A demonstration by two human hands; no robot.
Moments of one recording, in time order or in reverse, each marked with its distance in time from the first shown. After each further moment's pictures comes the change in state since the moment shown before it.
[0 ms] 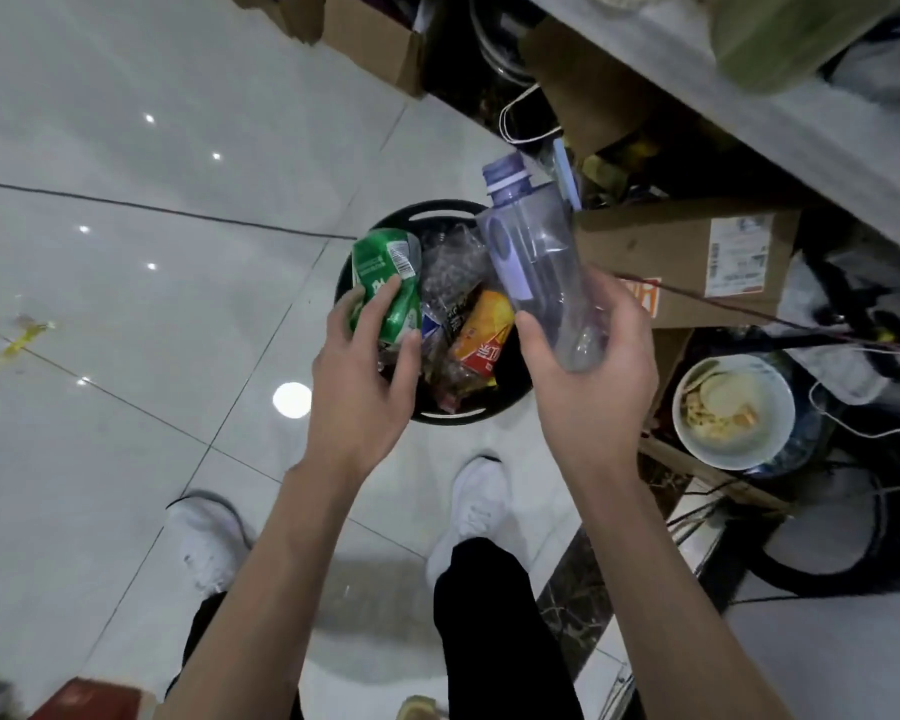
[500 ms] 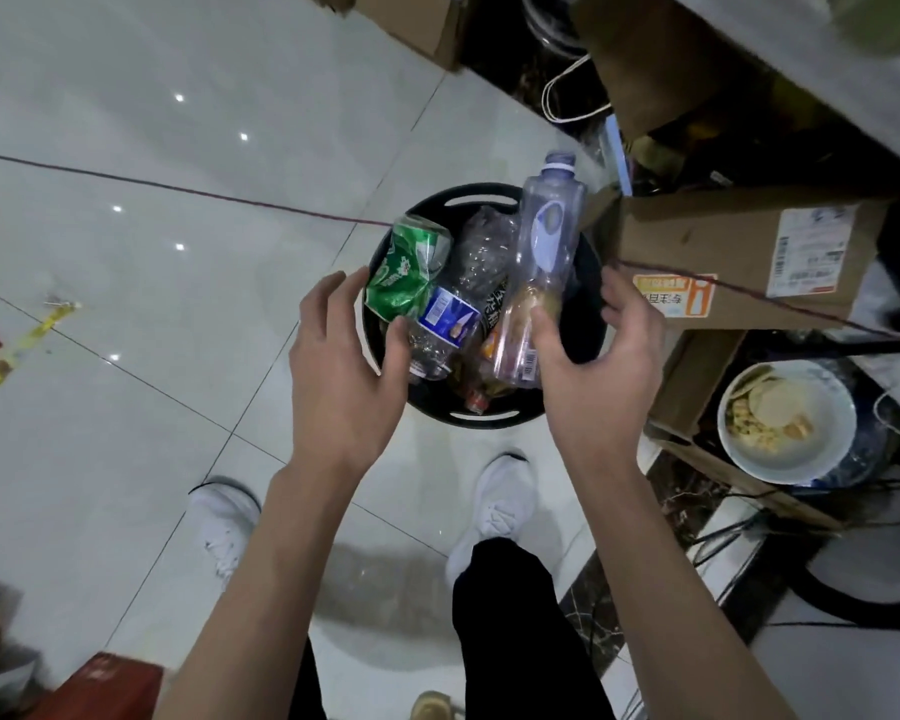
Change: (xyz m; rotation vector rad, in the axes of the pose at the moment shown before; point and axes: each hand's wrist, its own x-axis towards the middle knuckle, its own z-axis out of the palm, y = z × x) left_hand 0.012 -0.029 -0.012 0.070 0.112 -0.095; right_hand 0.008 0.034 0.050 -0.085 0.025 0.060
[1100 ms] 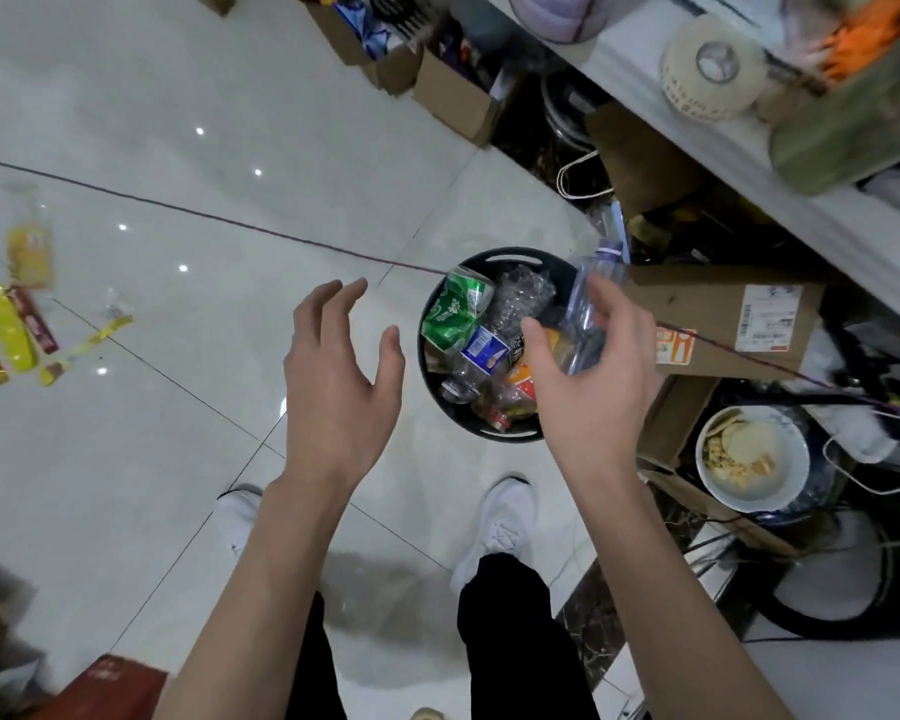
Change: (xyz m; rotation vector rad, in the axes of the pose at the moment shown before) left_hand -0.008 0.016 -0.102 -0.094 0.096 0.008; right_hand -0.039 -0.100 -0.016 -0.048 -0.033 -0.220
